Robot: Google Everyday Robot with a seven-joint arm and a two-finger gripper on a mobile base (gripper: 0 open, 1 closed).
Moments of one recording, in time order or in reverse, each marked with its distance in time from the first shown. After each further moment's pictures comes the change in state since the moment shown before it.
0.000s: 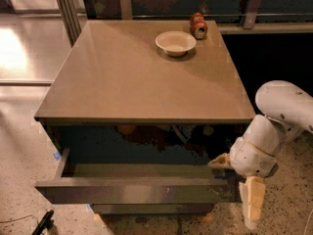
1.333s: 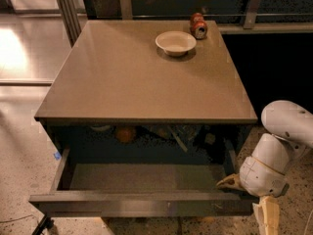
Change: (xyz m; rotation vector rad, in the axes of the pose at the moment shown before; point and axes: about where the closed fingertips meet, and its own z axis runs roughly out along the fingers) arm 0.036 0.035 0.029 -0.124 -0.029 -0.003
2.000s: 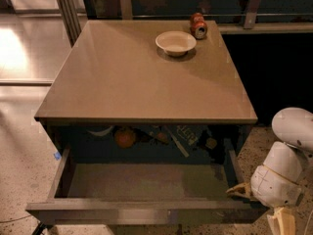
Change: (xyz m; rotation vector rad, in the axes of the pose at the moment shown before) arm 0.022 0.027 0.005 -0.027 0.010 -0.002
